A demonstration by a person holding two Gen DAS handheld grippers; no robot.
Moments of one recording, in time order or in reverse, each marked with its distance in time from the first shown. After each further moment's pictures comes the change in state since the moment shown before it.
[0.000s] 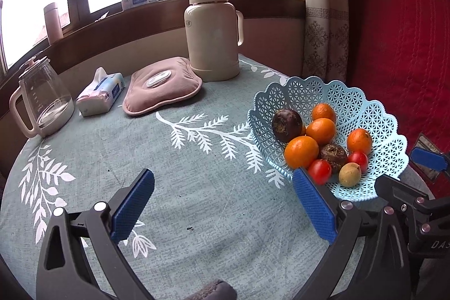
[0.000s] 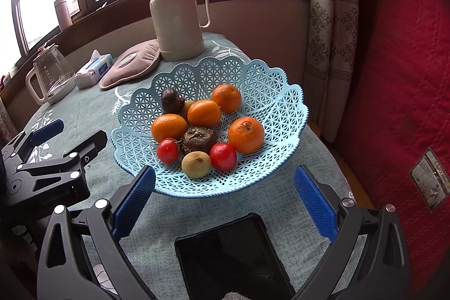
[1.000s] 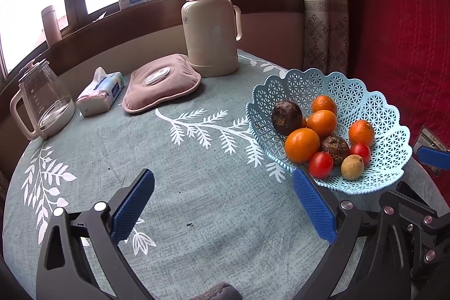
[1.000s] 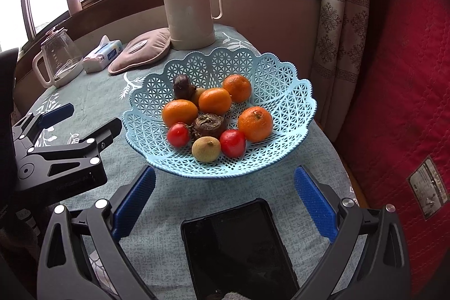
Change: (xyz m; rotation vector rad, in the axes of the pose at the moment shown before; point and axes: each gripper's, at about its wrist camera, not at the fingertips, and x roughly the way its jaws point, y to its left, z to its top) left arm 0.003 -0.004 -0.003 0.024 0.017 0.010; right arm -0.004 0.011 -0.010 -0.078 0.047 0.017
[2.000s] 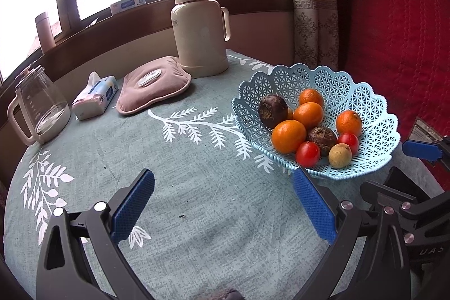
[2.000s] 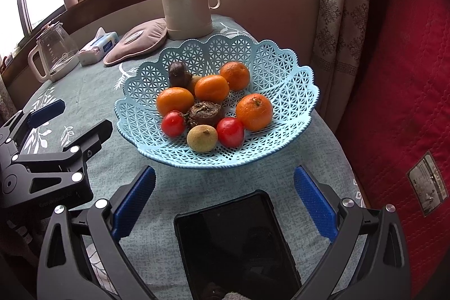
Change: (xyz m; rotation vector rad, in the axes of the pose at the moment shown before) left arm -0.011 -0.007 -0.009 0.042 -0.007 -0.029; right arm 0.010 -0.005 -0.001 0.017 0.035 -0.006
